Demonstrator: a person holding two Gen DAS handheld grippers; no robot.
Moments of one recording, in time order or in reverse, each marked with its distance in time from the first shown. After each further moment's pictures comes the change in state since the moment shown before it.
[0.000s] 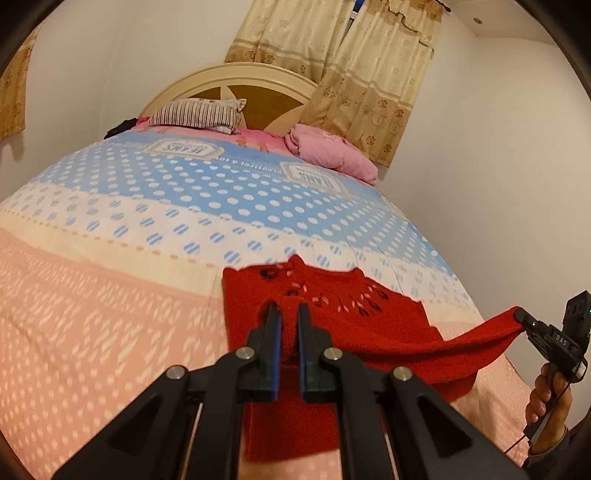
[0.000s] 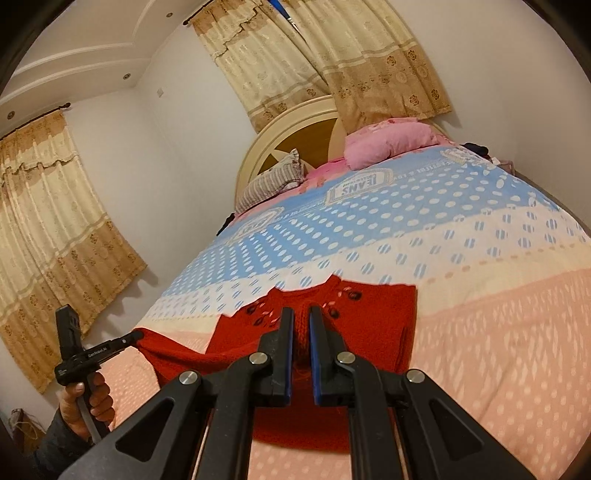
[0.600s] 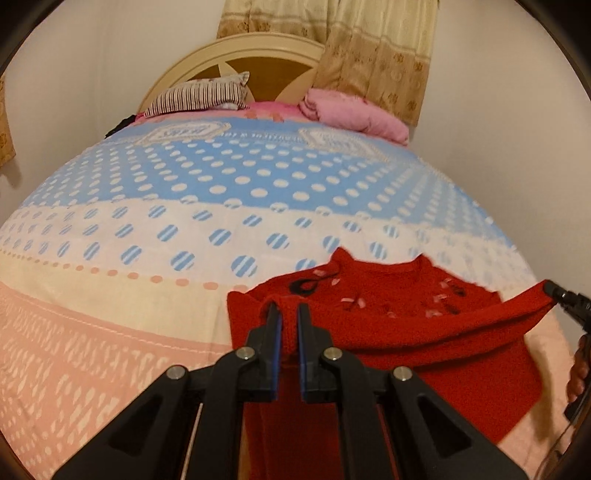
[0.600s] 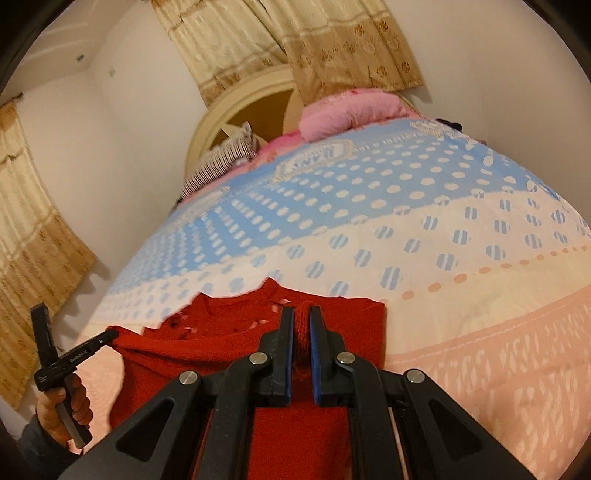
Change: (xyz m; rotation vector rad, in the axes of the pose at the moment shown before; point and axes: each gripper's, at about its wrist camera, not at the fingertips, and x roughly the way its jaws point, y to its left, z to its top) left arm 0.140 0.006 0.018 0.121 0.113 0.169; right arm 0.133 -0.061 0.025 0.029 0.120 -0.169
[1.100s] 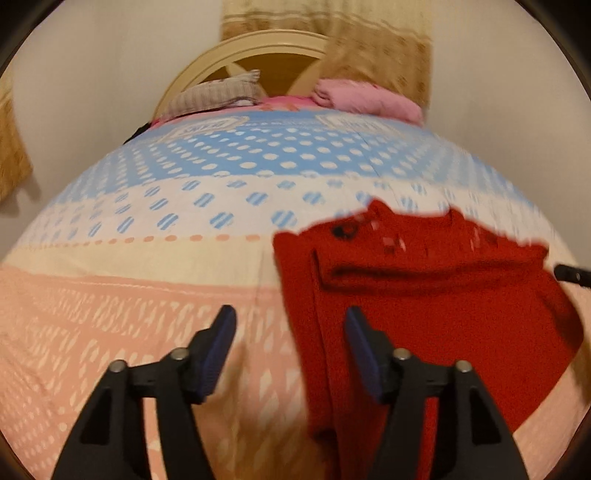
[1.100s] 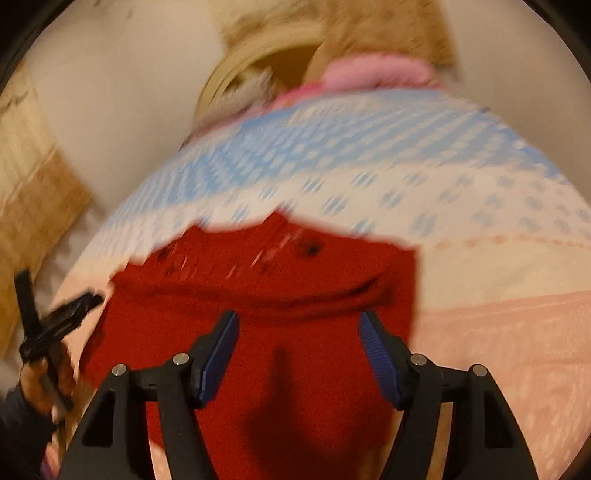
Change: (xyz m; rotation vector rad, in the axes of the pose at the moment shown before) left arm -0.012 0.013 -0.055 0.104 0.010 0.103; right arm 0.047 0.030 -0.044 -0.166 0.238 0.000
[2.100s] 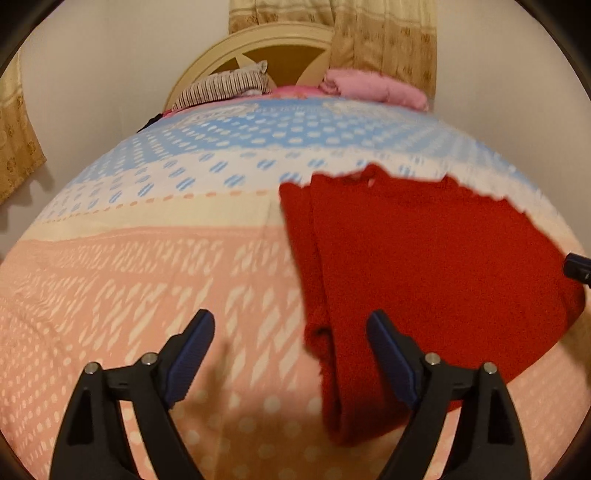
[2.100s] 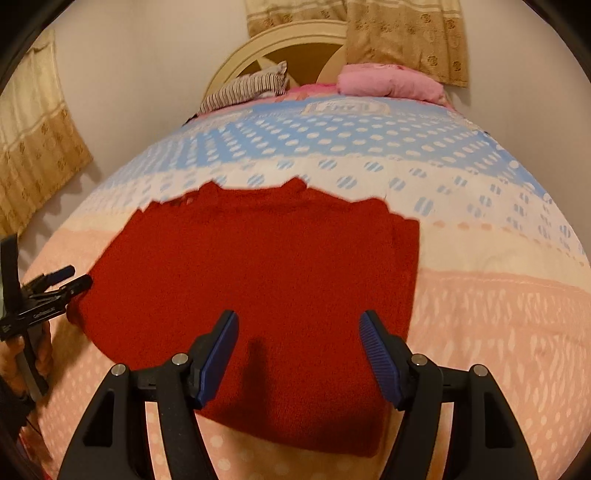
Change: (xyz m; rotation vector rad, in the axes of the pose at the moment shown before) left arm -0.015 0.006 -0.041 -0.032 0.036 0.052; right arm -0.023 0.026 -0.054 -0.099 -0.039 -0.102
